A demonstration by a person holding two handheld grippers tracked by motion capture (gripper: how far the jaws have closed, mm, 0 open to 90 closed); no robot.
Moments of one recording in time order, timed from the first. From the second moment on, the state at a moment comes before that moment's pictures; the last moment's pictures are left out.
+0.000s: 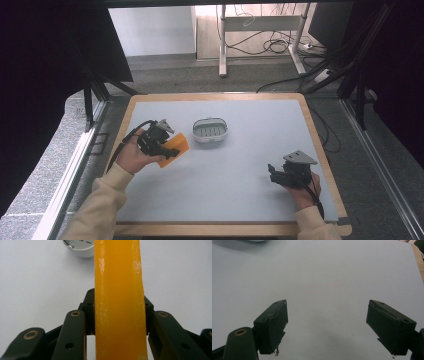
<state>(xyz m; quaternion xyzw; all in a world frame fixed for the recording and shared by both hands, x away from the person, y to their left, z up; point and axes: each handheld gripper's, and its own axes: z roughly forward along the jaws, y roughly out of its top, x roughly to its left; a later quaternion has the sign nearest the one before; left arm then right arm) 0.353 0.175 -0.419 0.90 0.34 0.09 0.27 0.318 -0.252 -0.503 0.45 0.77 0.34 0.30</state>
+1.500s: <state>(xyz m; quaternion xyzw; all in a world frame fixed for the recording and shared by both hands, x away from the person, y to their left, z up) 0.405 0.149 -0.391 0.91 0.29 0.09 0.26 0.319 -0.254 -0.503 0.46 0.77 0.34 0.30</state>
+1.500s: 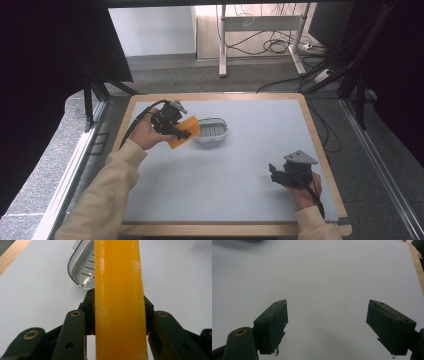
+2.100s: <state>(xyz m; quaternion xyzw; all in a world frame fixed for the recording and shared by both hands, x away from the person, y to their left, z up) 0.425 0.138 -0.384 0.92 0.29 0.10 0.25 0.320 -0.255 -0.504 0.46 0.77 0.33 0.30</state>
